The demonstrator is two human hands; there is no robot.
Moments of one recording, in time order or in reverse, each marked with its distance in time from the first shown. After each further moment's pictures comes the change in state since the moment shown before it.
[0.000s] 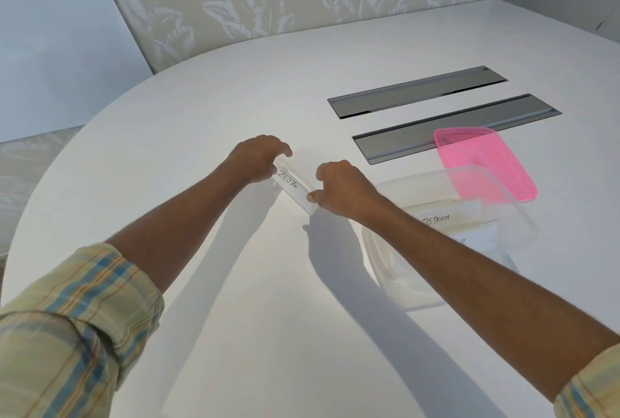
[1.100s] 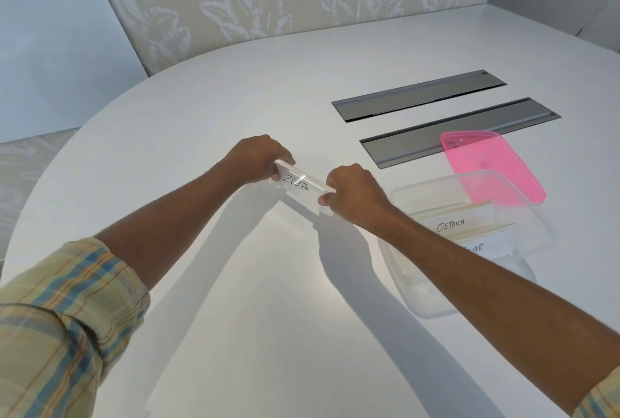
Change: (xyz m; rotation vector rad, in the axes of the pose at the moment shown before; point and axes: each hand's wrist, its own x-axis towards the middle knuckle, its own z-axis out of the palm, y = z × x) left_hand -0.001 -0.026 -0.014 -0.031 -0.018 0.072; right_hand 0.011 -0.009 0.014 0.013 0.088 0.043
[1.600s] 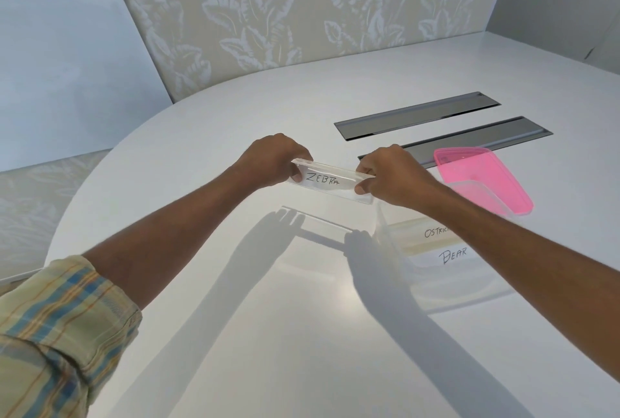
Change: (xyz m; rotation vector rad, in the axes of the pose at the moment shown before) left_hand -0.044 0.063 -0.059 -0.004 0.121 0.063; right_hand -0.029 0.044 -0.097 -0.055 0.049 -0.164
